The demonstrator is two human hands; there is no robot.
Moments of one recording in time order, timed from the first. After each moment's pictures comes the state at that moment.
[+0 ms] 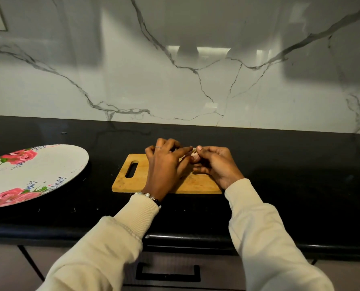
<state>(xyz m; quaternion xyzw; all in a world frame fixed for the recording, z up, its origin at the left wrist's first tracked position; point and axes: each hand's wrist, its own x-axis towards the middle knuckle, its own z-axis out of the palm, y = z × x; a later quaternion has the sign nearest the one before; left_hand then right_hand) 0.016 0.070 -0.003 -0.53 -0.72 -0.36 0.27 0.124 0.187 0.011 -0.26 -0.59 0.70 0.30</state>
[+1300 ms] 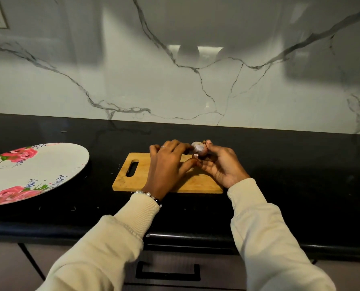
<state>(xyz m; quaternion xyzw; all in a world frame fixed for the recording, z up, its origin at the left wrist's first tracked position) 0.018 0.069 -0.003 -0.56 -0.71 -0.36 0.24 0.132 0.184 0.022 -0.24 -0.46 0.80 0.30</state>
